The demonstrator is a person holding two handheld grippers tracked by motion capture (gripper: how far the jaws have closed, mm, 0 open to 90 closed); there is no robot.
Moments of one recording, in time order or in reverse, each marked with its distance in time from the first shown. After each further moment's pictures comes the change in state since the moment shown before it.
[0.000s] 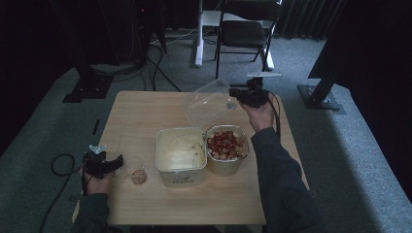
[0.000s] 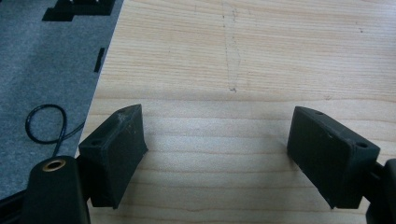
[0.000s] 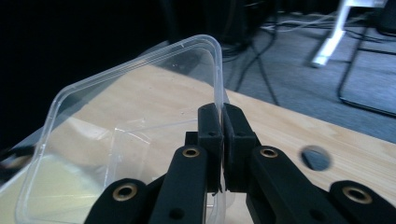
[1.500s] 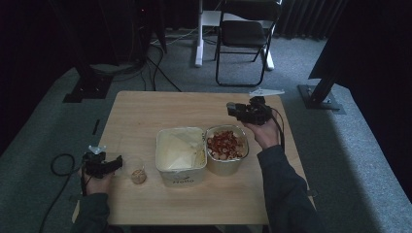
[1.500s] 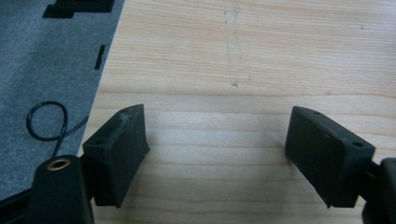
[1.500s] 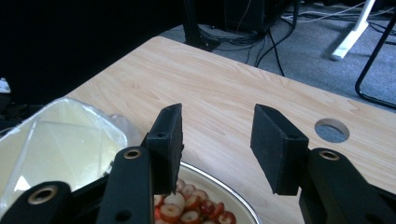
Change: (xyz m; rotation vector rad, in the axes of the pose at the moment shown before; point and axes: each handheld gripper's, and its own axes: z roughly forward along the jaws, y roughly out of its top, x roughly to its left) left arm 0.002 -0.001 -0.004 0.013 -0.001 -0.010; right arm -0.001 -0.049 -0.013 0.034 0.057 -0.052
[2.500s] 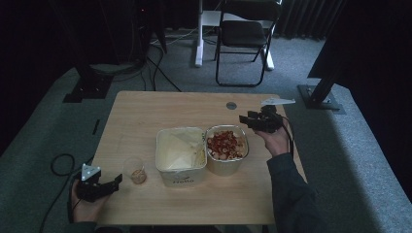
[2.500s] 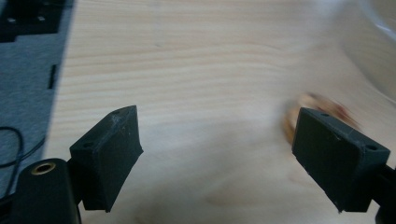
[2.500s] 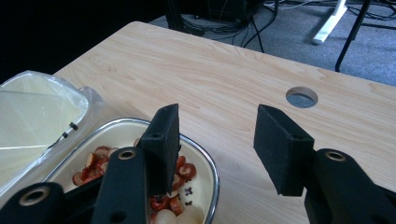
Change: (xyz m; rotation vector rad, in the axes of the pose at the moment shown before) left arm -0.009 -0.044 -0.081 -0.069 -0.217 0.124; right arm -0.026 -0.034 -0.015 0.024 -0.056 0.036
